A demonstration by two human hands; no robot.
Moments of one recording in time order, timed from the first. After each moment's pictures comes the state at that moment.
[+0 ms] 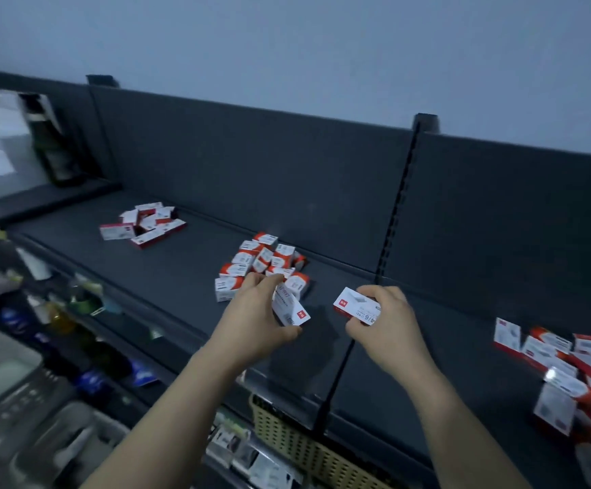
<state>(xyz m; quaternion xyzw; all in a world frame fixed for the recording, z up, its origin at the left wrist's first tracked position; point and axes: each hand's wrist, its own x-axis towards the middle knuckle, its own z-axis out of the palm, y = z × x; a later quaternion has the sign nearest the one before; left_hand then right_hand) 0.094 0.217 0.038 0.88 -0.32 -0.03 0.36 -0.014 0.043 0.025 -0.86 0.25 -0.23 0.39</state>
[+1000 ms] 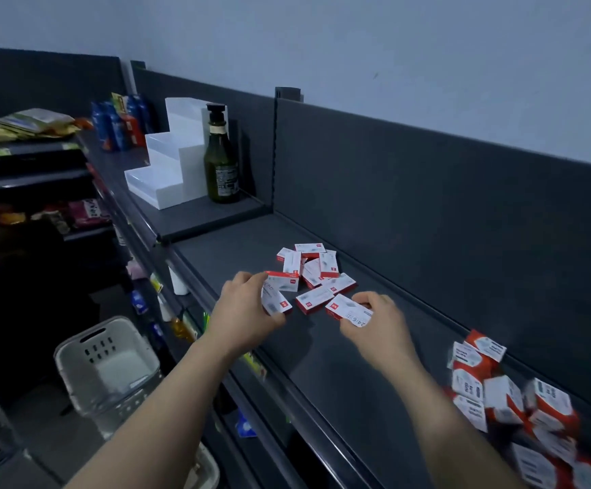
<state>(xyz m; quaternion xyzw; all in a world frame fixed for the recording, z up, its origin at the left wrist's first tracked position) 0.427 0.427 0.015 0.95 -0.10 0.04 0.29 0.382 0.222 -0.004 -0.90 0.13 -0.13 0.39</state>
